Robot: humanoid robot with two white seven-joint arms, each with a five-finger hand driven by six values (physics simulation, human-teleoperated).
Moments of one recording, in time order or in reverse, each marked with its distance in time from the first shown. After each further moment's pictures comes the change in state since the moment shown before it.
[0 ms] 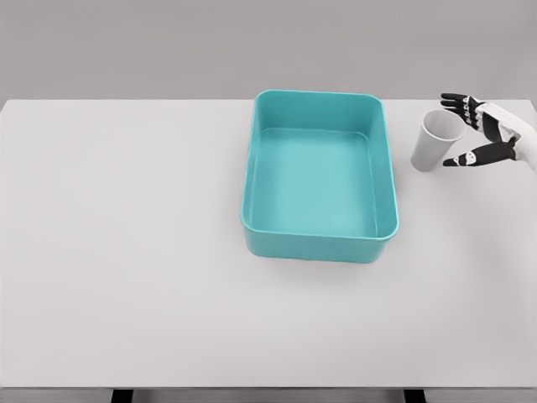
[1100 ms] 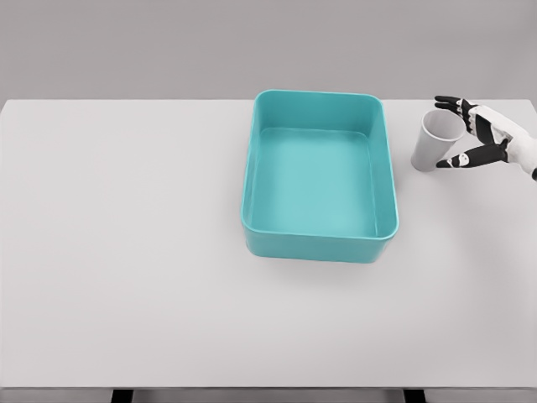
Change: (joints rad) left arm 0.000 0.000 0.000 0.000 0.000 0.000 0.000; right arm -0.002 0.024 -0.002 0.013 -0.002 0.010 0.000
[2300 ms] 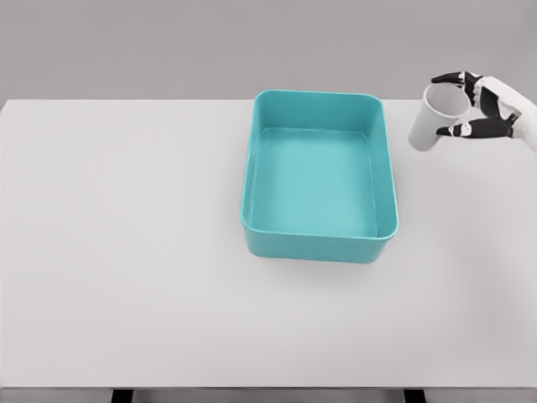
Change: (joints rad) left arm 0.000 0.000 0.000 0.000 0.000 0.000 0.000; right arm 0.000 -0.021 -0.075 -0.126 0.001 -0.015 0.000
